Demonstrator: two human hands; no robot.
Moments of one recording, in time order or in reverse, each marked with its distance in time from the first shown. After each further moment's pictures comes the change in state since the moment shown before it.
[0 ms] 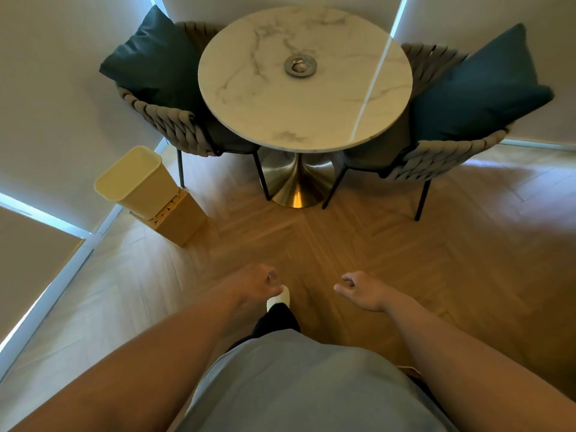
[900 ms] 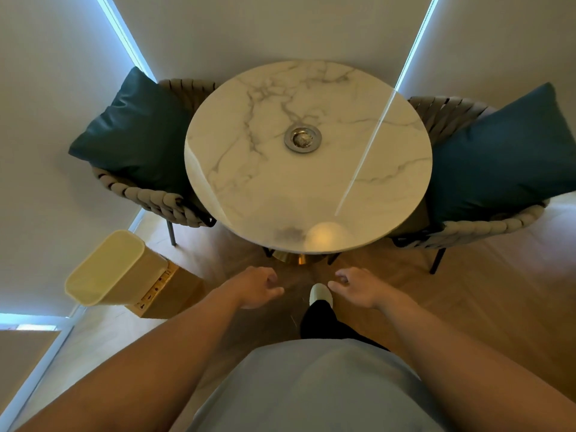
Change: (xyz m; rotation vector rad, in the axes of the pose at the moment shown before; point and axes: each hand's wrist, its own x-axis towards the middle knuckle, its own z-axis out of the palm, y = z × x) left_hand 0.202 -0.007 -0.249 0.042 0.006 0.032; right_hand 0.193 -0.135 -0.220 -0.021 0.066 -0.042
